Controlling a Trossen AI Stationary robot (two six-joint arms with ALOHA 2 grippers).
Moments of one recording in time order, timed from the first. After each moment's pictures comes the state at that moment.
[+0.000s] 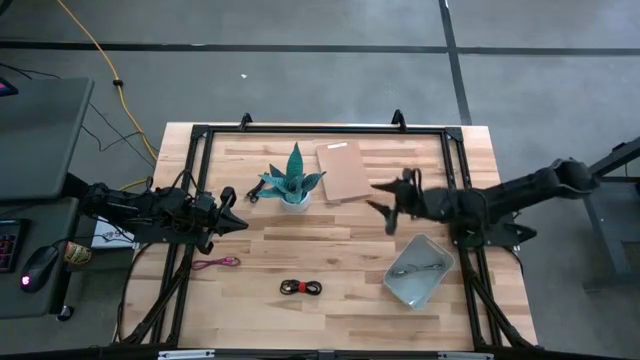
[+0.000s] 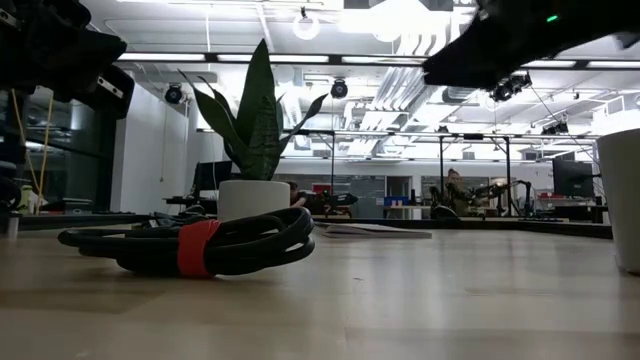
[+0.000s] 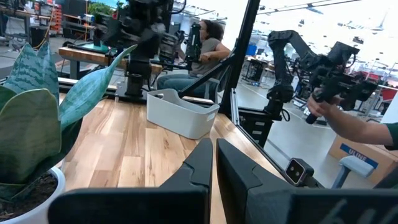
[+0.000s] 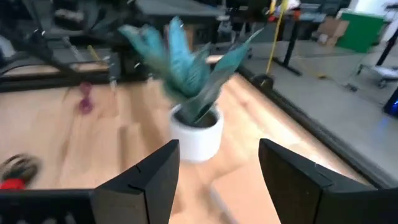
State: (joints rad) left arm -0.06 0.00 0.01 0.03 0.07 -0.21; right arm 0.14 0.98 0.44 0.33 0.47 0.04
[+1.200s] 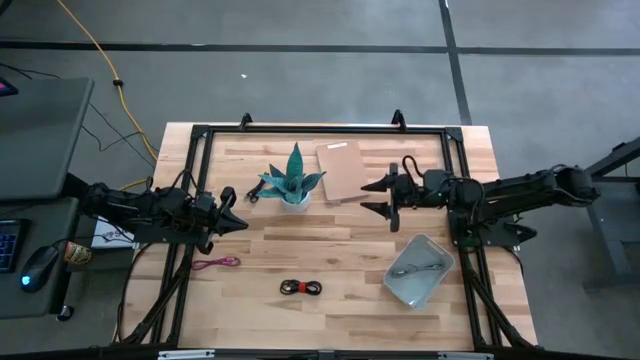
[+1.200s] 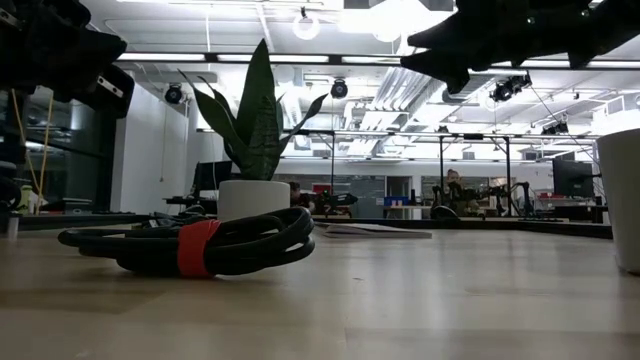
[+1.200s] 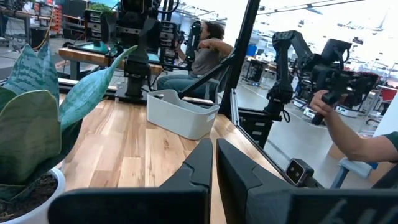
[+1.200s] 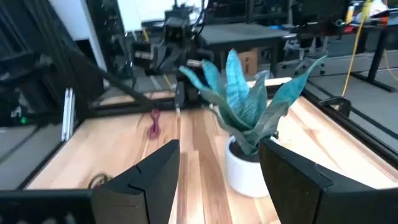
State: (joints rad) left arm -0.06 0.00 0.01 0.03 0.07 -0.21; right arm -0.04 1.01 0.44 0.48 0.00 0.09
